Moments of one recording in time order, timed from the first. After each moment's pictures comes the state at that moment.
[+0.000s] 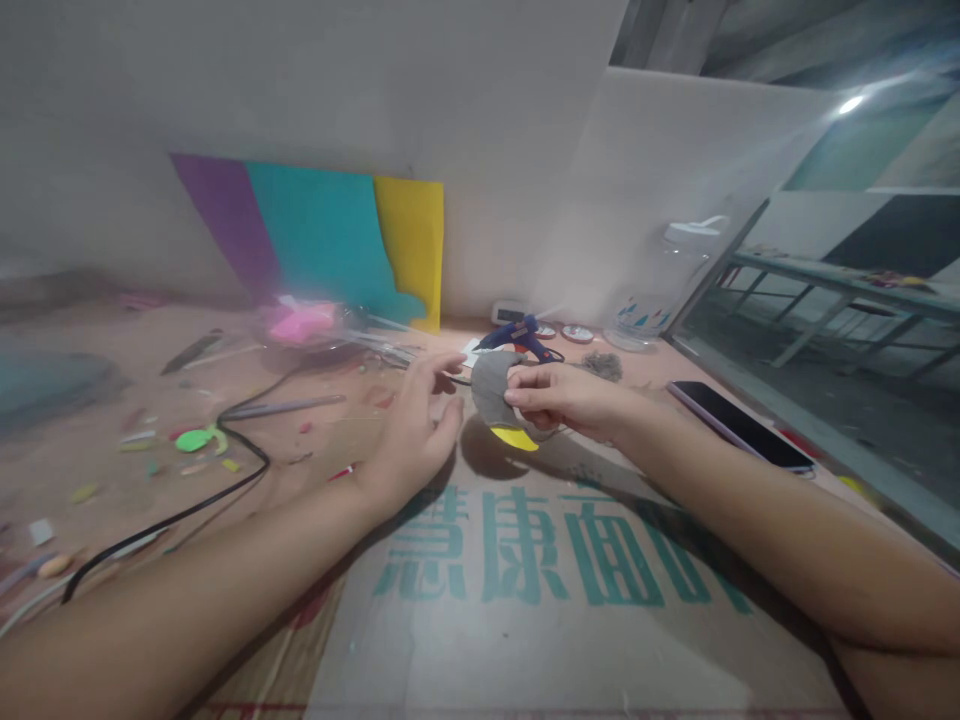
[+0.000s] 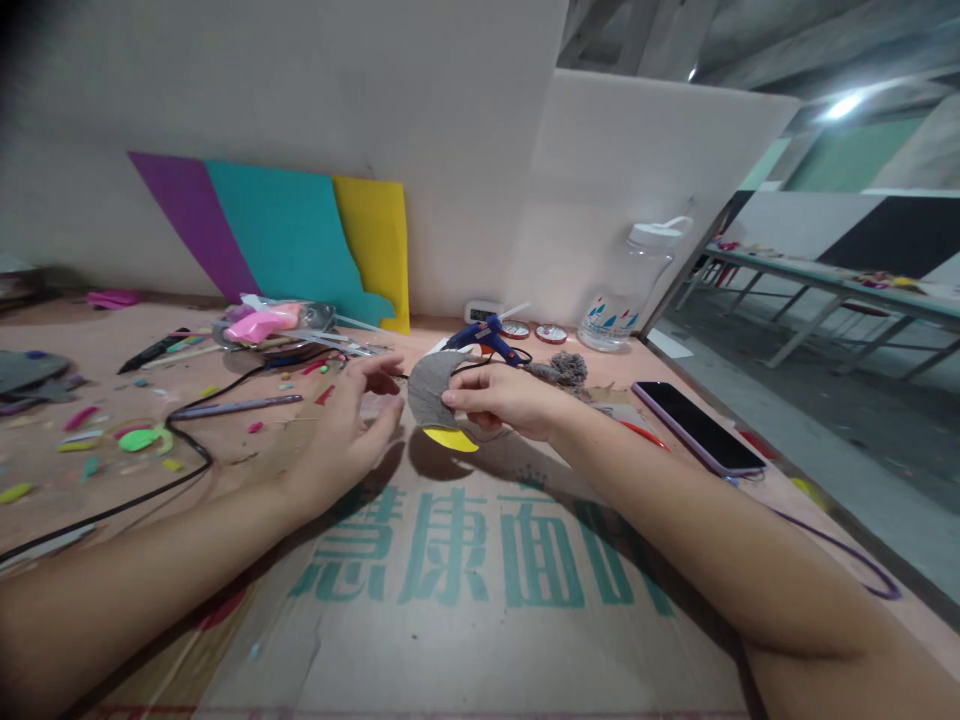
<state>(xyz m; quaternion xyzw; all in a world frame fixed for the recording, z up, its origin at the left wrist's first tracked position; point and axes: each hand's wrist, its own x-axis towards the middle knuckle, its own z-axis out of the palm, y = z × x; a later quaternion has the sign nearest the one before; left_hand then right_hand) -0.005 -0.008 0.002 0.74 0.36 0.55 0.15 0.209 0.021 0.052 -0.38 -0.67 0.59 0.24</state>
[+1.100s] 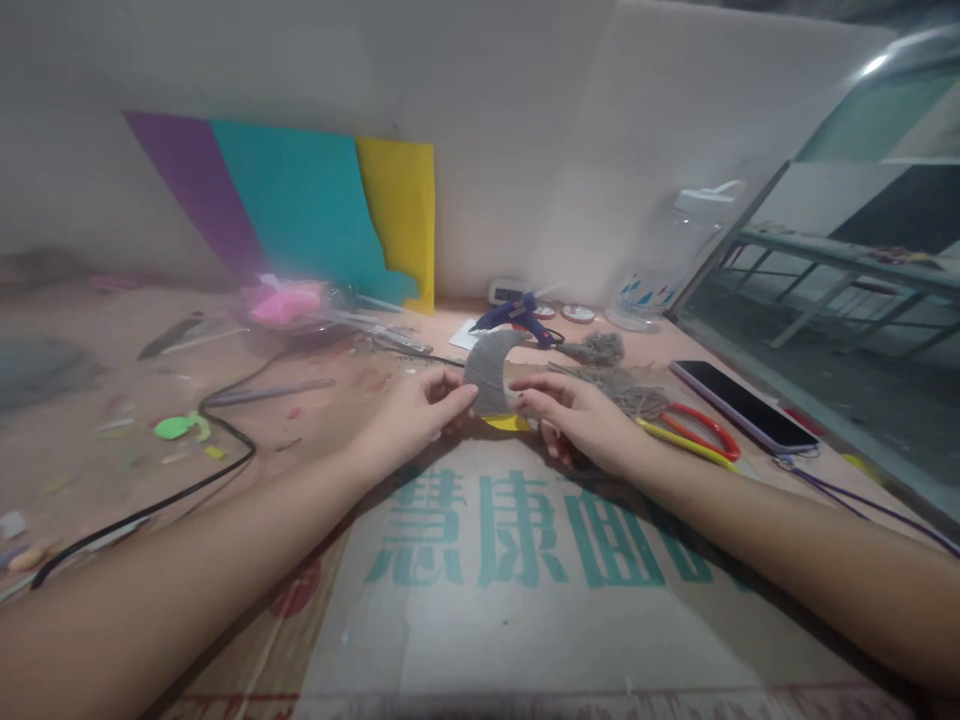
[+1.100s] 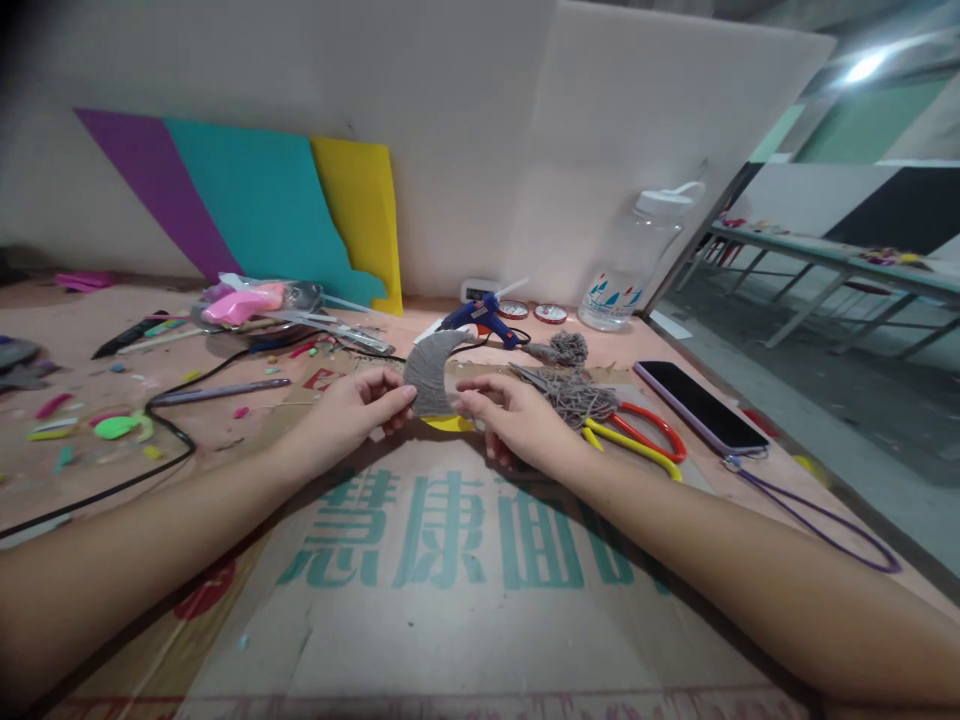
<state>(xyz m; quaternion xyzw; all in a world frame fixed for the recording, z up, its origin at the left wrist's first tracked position) 0.000 -0.002 0.002 0.64 0.43 0.41 0.49 0.215 -0.018 0.016 -0.52 -0.64 0.47 0.33</state>
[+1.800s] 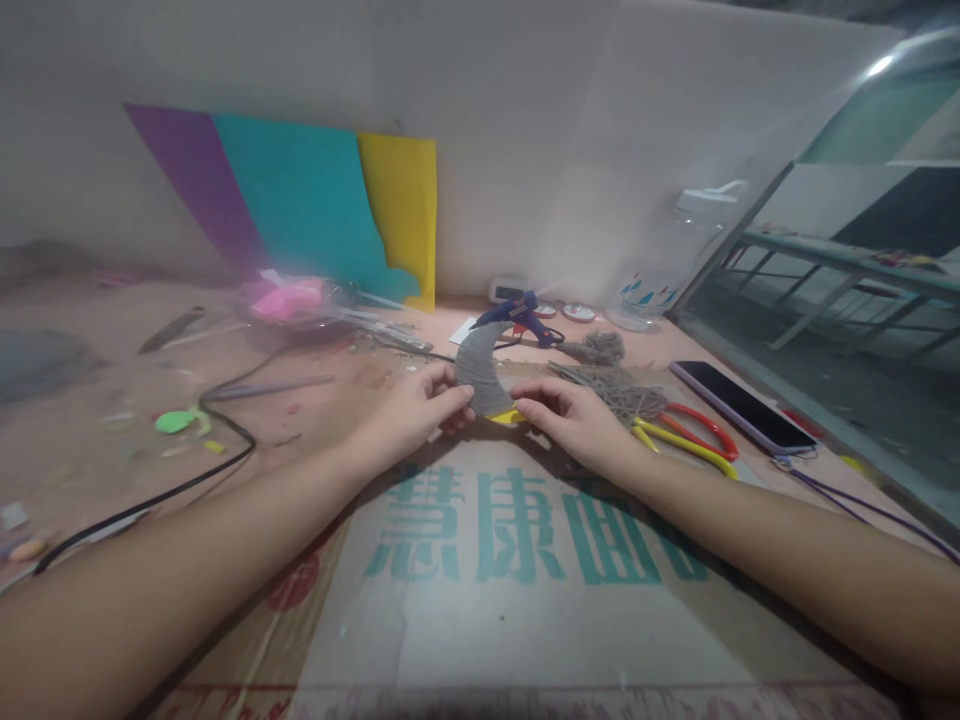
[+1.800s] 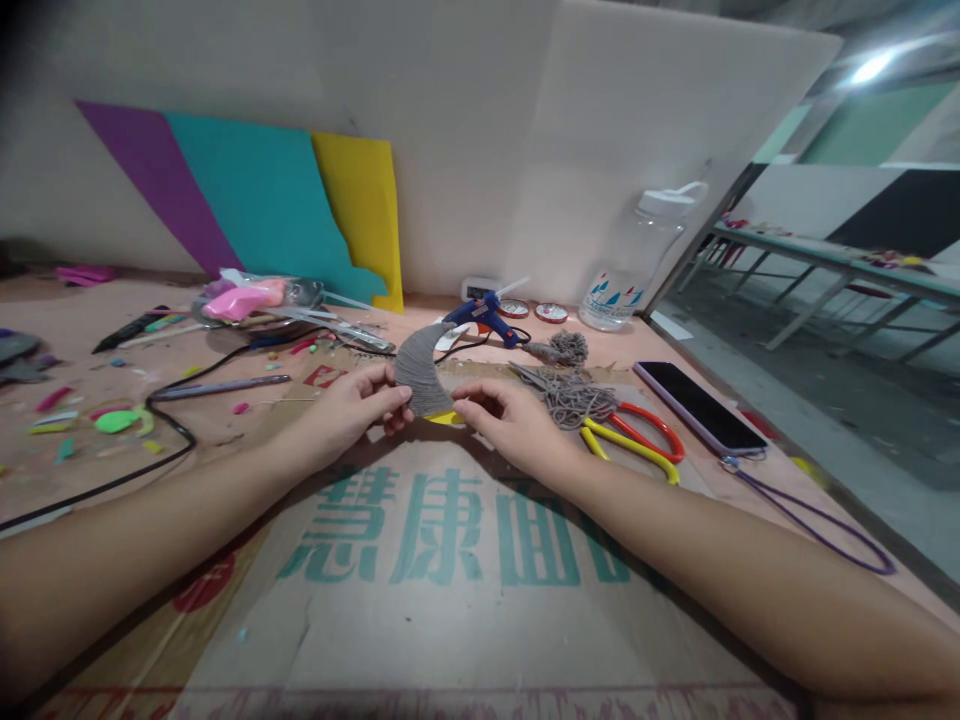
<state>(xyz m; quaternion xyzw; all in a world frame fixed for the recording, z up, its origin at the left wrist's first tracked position) -0.001 0.000 0.003 0.62 0.41 0.41 0.53 0.213 -0.018 0.011 -0.49 -0.72 0.34 0.36</state>
